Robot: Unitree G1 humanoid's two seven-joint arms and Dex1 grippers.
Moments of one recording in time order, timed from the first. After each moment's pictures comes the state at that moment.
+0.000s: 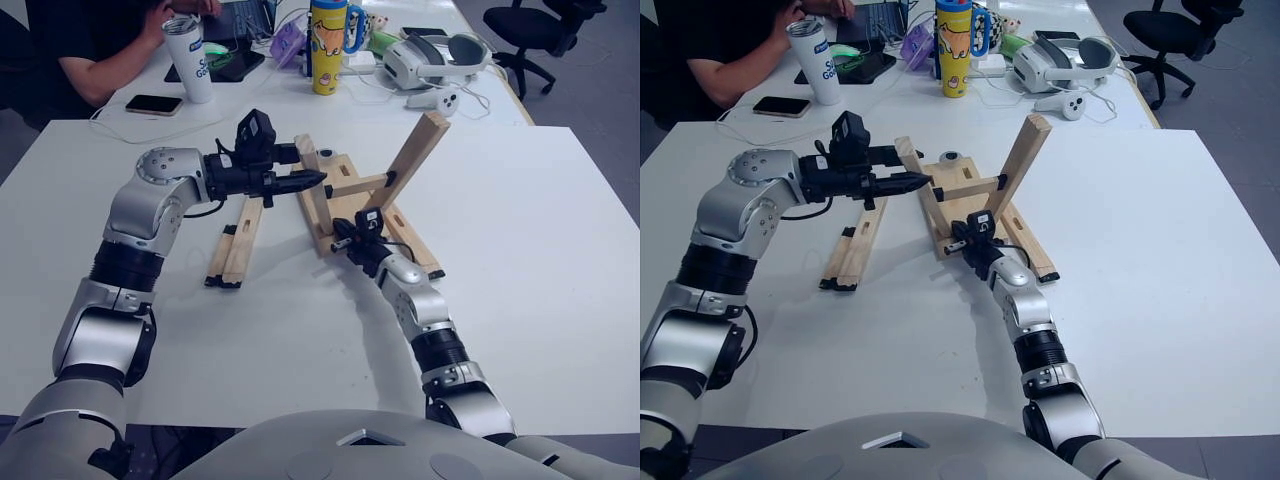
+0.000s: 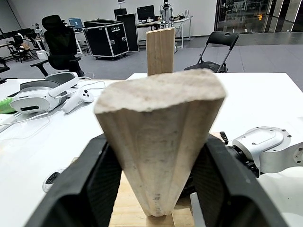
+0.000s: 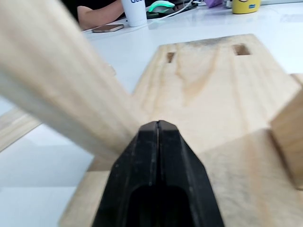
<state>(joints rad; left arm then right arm) -0.68 0.55 -0.27 0.26 -0.49 0.32 -1.03 -0.25 0.01 0.13 0.36 0.16 0.21 0.34</state>
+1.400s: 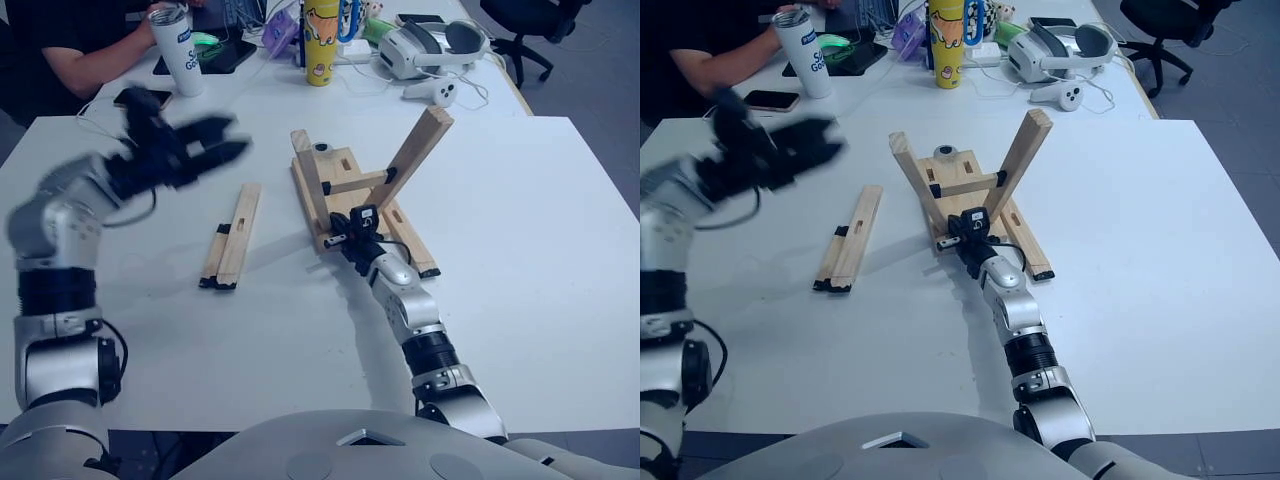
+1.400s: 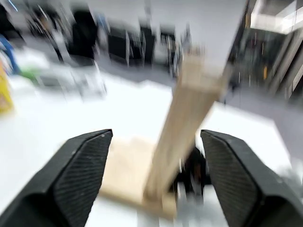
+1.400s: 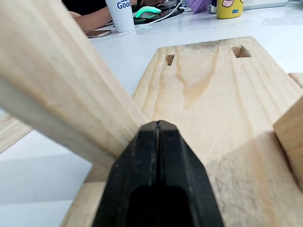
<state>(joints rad) -0.61 0.63 0.25 0.13 -0.88 0.62 -0.99 -0.23 0.05 0.13 0.32 0.12 0.18 0.25</state>
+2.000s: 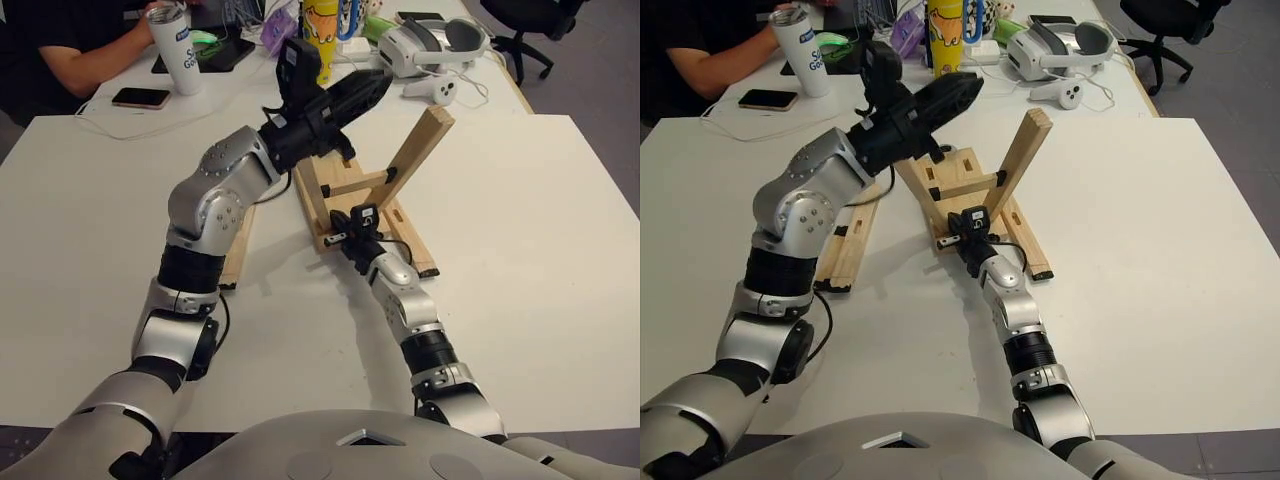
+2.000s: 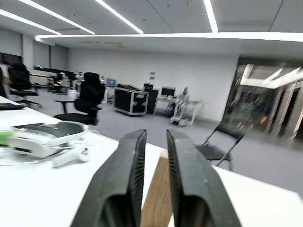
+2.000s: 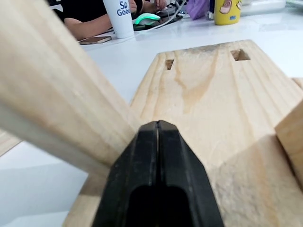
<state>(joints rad) -0.68 0.22 -0.19 0.03 -0.62 0.40 -0.51 -0.26 0.06 0.12 0.38 0.13 0.13 0.25</state>
